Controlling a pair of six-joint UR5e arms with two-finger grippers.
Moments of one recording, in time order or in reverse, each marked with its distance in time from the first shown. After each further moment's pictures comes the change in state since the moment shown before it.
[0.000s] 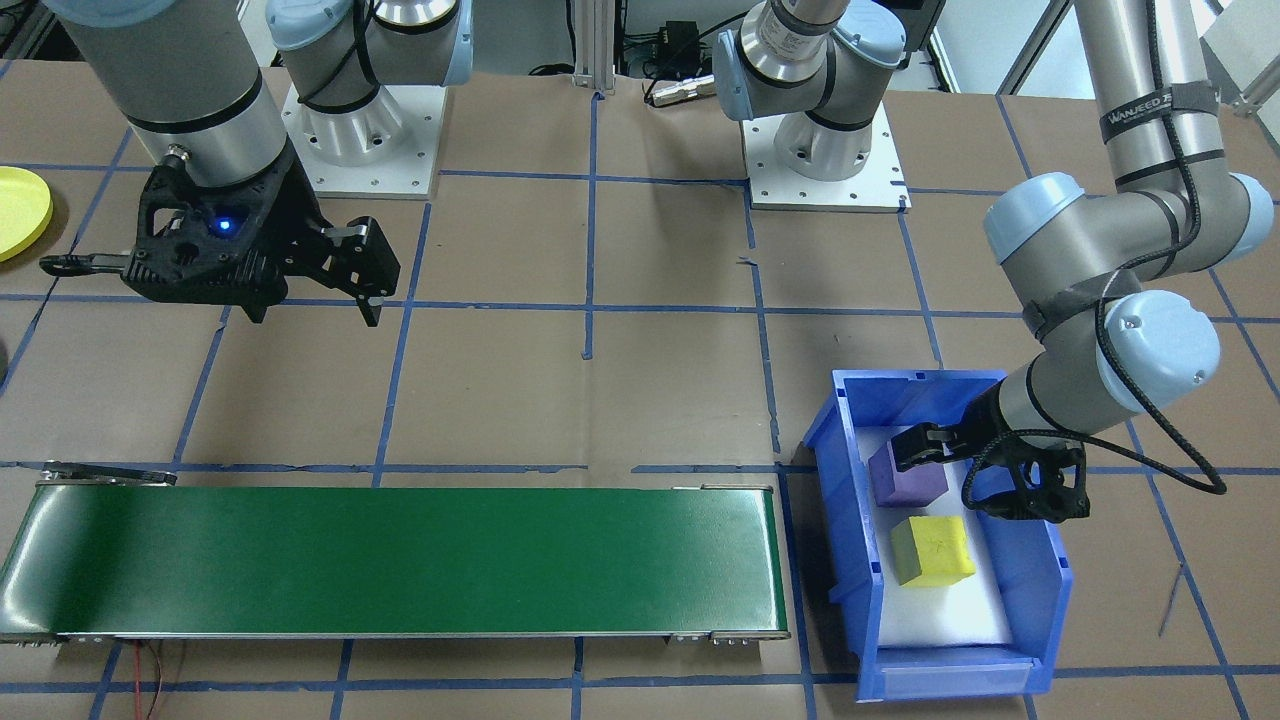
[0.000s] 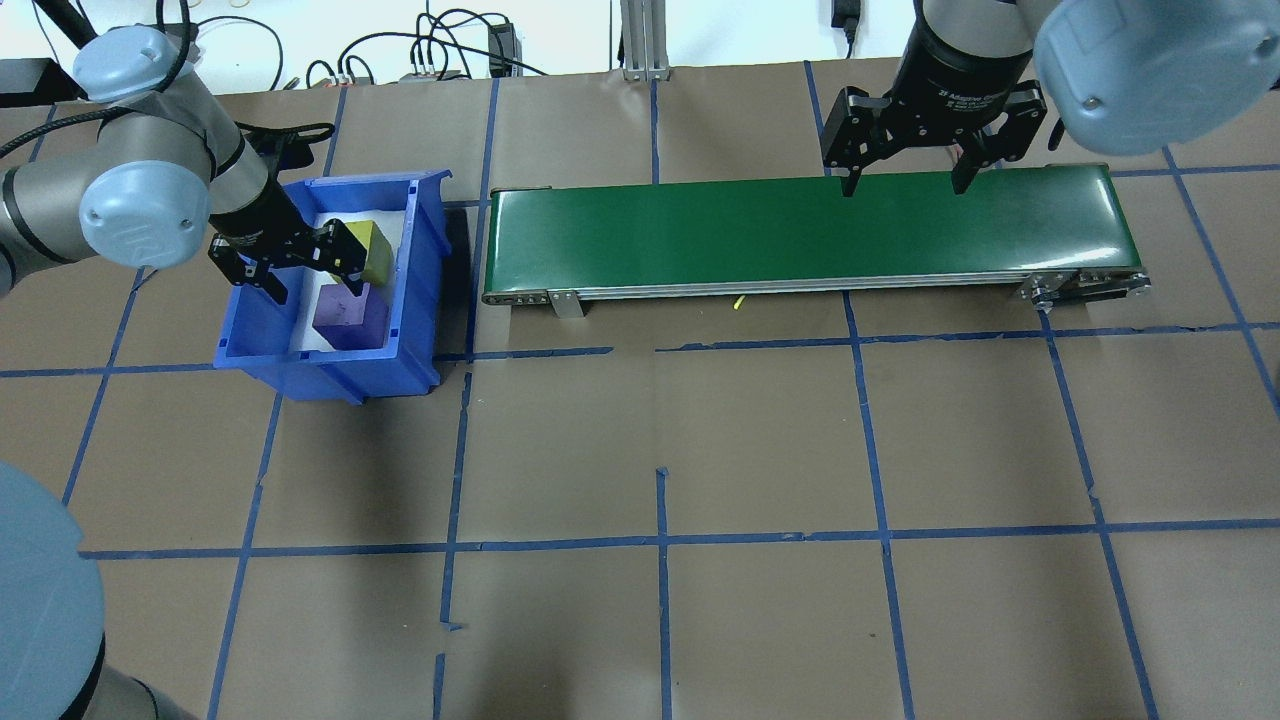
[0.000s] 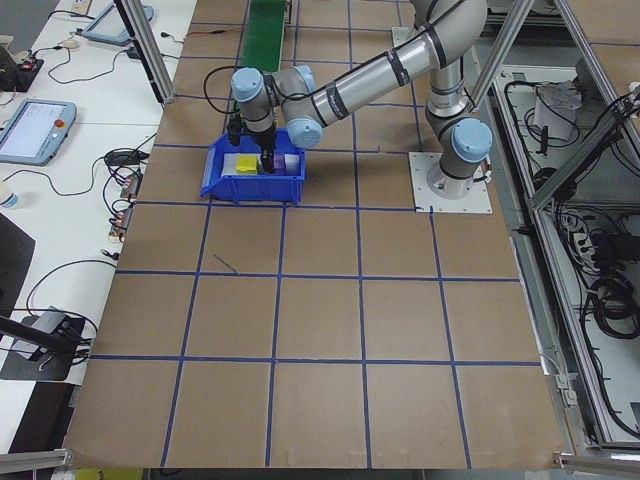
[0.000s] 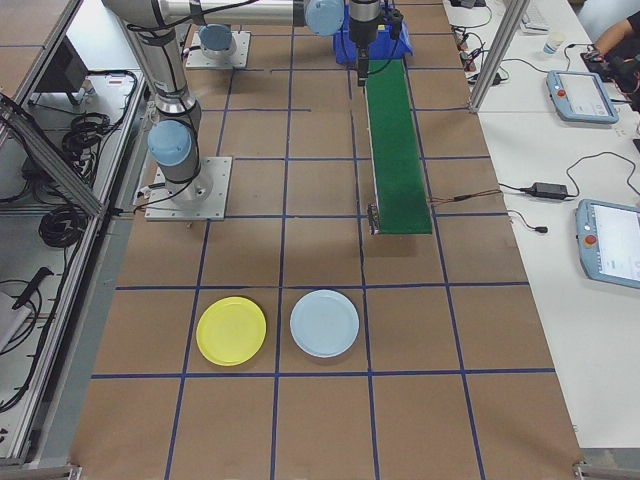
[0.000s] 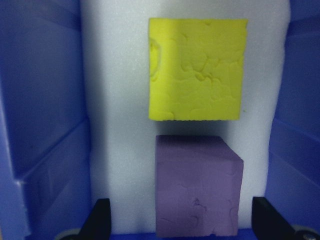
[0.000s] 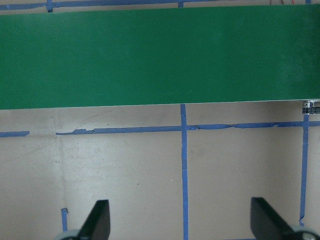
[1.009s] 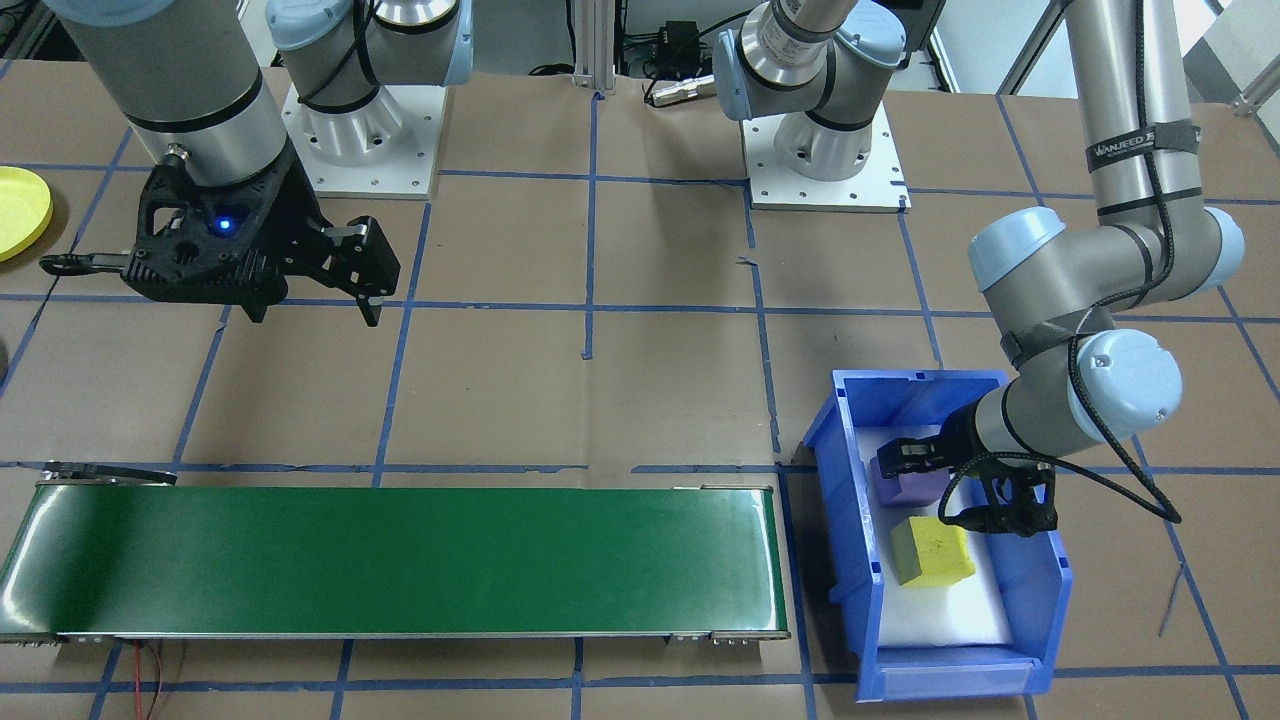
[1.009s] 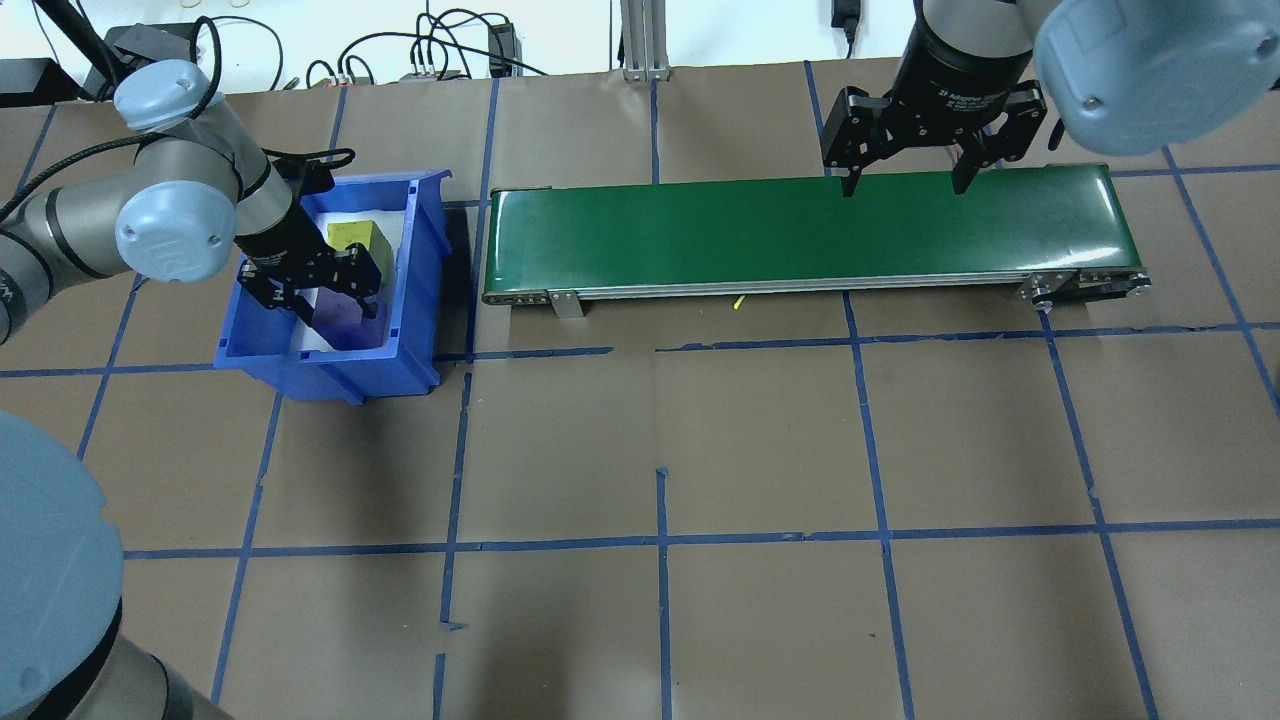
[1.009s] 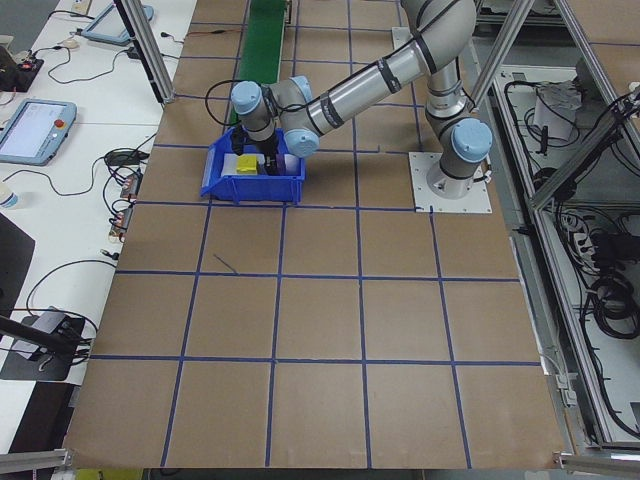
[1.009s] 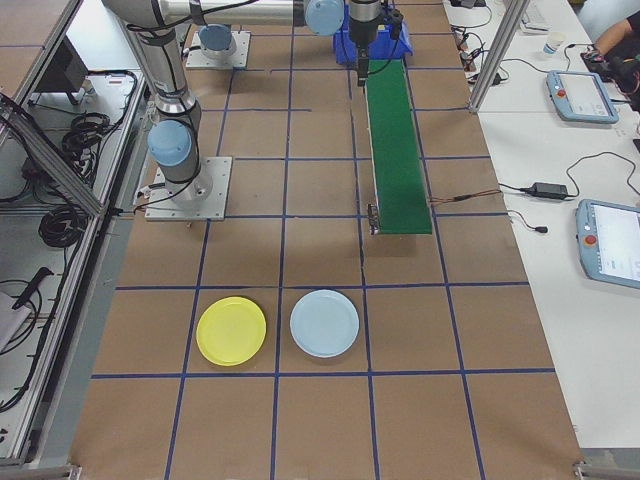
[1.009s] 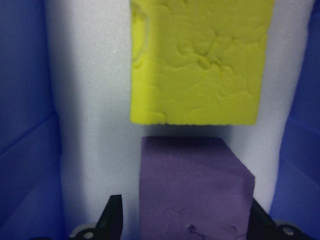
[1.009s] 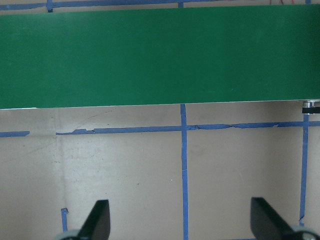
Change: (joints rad) left arm -0.006 -0.044 -0.017 0.011 -0.009 -0.021; right arm 0.000 0.000 0.000 0.000 0.000 0.000
